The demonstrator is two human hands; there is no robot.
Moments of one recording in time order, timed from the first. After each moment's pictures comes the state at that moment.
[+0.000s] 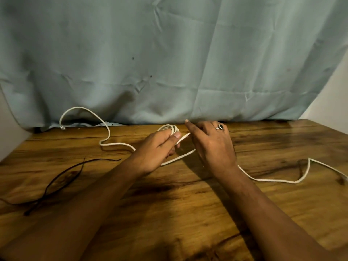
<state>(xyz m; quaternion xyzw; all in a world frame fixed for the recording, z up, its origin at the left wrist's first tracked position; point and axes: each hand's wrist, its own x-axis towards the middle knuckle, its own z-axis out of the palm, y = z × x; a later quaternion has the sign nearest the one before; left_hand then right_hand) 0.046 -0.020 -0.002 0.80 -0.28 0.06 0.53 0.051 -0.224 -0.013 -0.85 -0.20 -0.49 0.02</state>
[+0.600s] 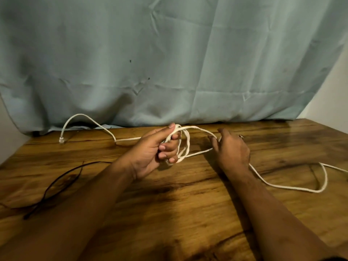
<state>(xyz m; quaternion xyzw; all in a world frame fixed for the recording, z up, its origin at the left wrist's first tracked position) 0.034 -0.026 0.013 0.49 -0.26 -0.21 0.80 0.064 -0.265 -0.024 -0.94 0.11 -0.32 0.11</state>
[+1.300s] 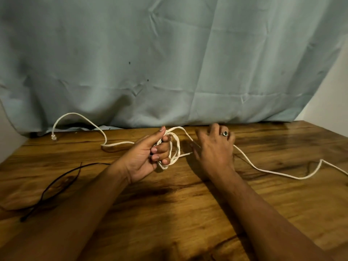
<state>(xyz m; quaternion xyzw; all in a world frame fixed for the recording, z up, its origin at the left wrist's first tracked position) 0.047 -0.015 0.000 0.47 -0.20 -0.22 0.83 0.054 -0.225 -0.019 -0.93 0.02 -0.36 -0.08</state>
